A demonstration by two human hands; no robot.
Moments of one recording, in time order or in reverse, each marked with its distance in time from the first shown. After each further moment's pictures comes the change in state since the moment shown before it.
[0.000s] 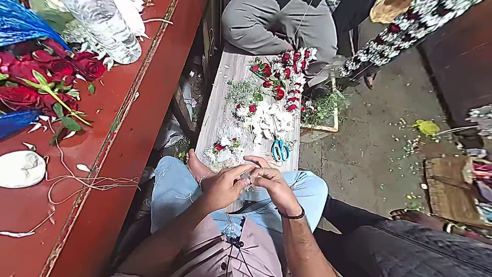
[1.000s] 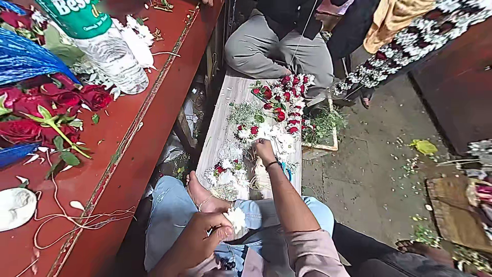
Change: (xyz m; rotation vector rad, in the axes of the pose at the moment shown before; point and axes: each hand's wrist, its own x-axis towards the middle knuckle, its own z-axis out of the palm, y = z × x) left_hand -0.054 0.015 -0.045 0.006 0.066 0.098; right_hand 0.215 0.112 -0.075 -0.456 0.415 0.379
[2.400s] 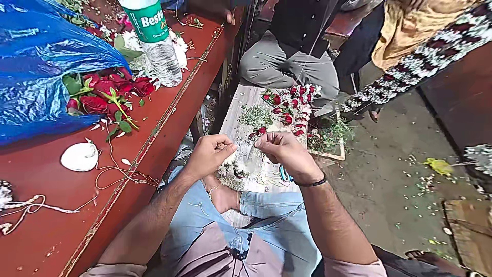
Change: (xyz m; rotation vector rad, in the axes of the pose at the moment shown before) left_hand 0.075 0.042 -0.068 0.227 0.264 0.047; right_hand -0.203 -0.173 -0.085 0.280 -0.476 -0.393
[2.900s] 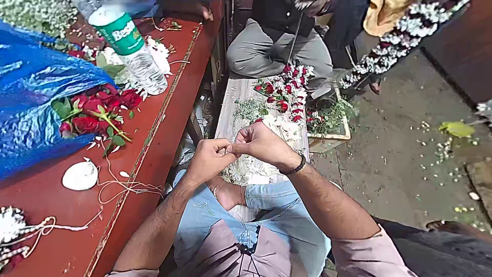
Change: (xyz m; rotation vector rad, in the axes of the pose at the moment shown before) left_hand 0.001 0.007 0.013 0.095 -0.083 0.039; right_hand -0.001 -0.016 0.030 -0.144 -0.065 -0.067
